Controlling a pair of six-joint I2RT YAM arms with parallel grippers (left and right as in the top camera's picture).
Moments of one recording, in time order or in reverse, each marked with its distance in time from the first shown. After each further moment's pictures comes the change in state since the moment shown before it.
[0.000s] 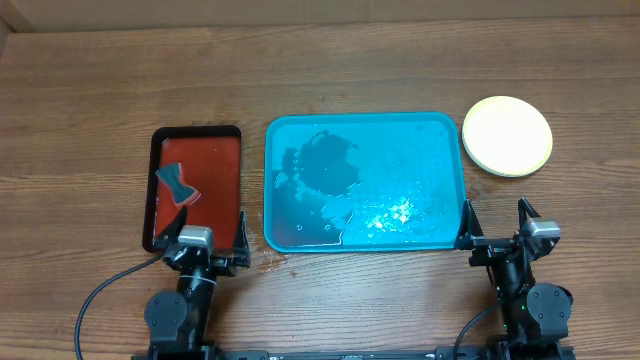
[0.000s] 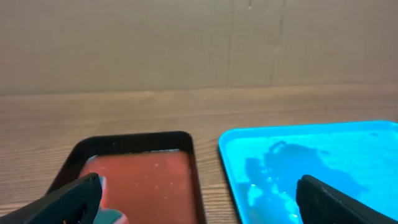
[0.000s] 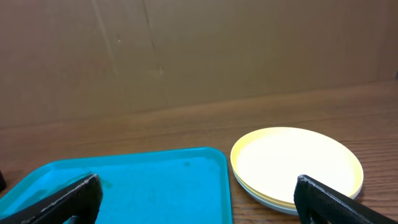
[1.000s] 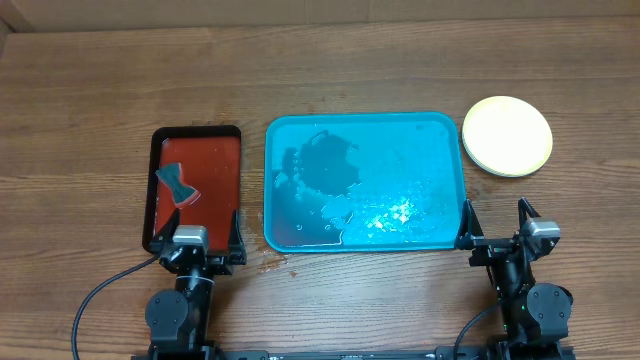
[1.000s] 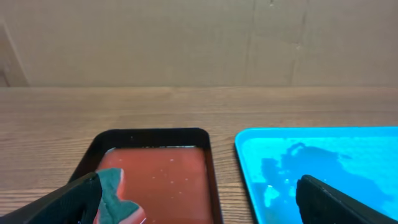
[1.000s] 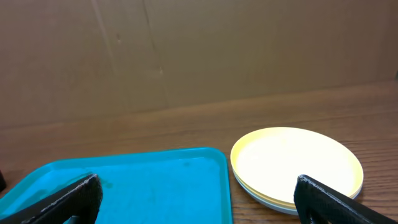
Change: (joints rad) left arm -0.007 -0.001 0.000 -0.011 -0.088 -0.010; right arm 0.000 0.000 0.000 0.000 0.000 0.000
